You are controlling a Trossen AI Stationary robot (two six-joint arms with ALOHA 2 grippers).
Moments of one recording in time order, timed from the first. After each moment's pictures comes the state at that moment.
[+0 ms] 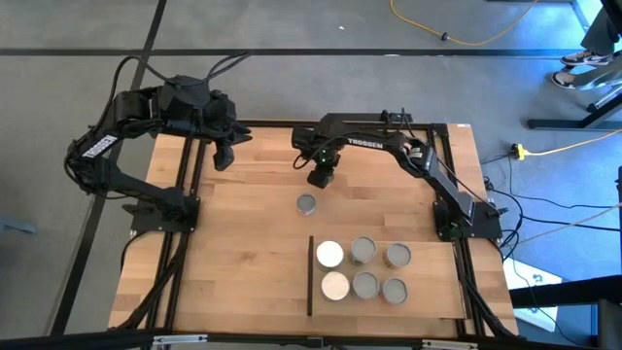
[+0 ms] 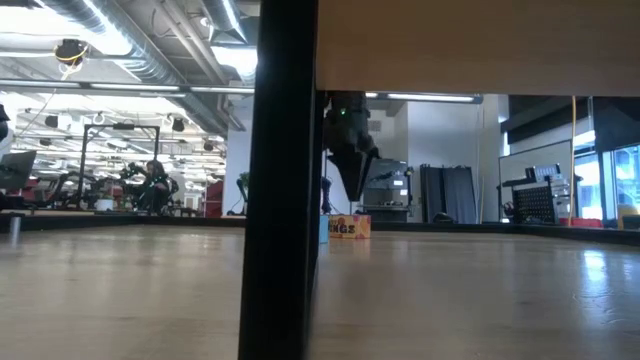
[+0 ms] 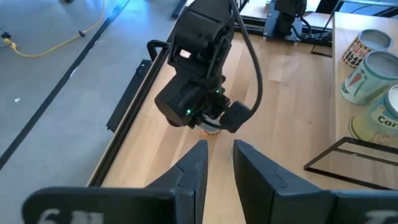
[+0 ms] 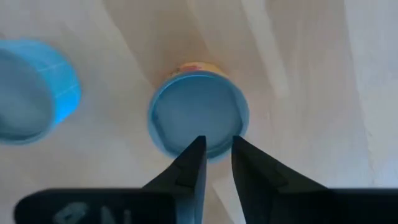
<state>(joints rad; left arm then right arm) 0.28 1.22 1.82 -1.22 -0.04 -0.01 -0.33 2.35 2.12 -1.36 0.01 0.12</state>
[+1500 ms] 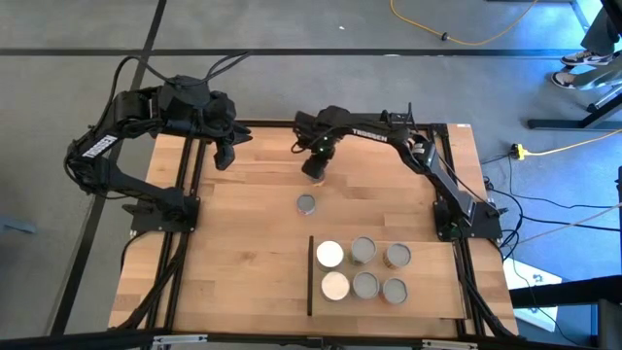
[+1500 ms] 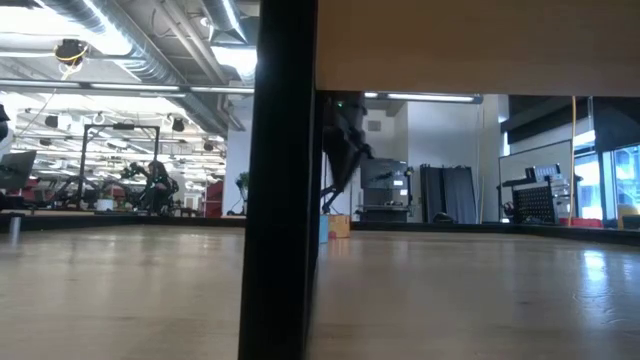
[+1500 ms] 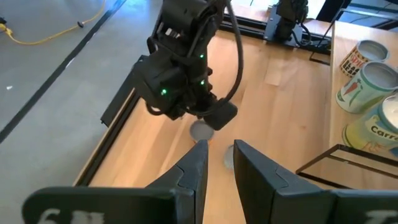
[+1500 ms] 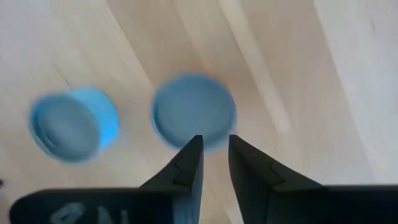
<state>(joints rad) 0.28 1.22 1.82 -1.22 -0.04 -0.08 -0.39 2.35 2.18 -1.29 -0.14 0.10</state>
